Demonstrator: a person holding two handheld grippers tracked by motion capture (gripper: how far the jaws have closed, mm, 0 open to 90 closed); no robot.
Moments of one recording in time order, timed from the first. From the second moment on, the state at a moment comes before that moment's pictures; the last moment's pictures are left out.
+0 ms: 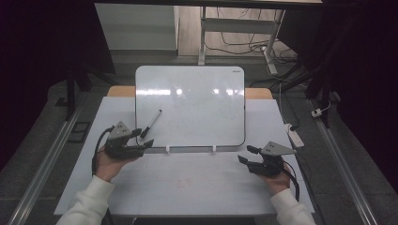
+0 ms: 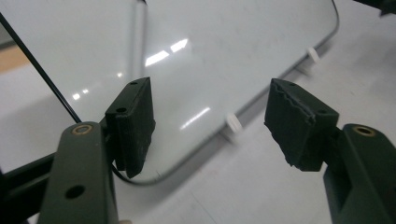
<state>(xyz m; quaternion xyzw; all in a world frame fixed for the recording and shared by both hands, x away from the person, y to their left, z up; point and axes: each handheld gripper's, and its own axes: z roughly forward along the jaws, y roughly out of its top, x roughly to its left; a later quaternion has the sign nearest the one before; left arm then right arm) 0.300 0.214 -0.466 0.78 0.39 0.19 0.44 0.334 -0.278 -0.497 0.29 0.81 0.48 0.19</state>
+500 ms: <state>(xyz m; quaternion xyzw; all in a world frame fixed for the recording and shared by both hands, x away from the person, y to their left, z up) 0.247 0.233 -0.509 0.79 0.41 0.15 0.42 0.328 -0.315 -0.507 0.32 0.80 0.46 0.21</state>
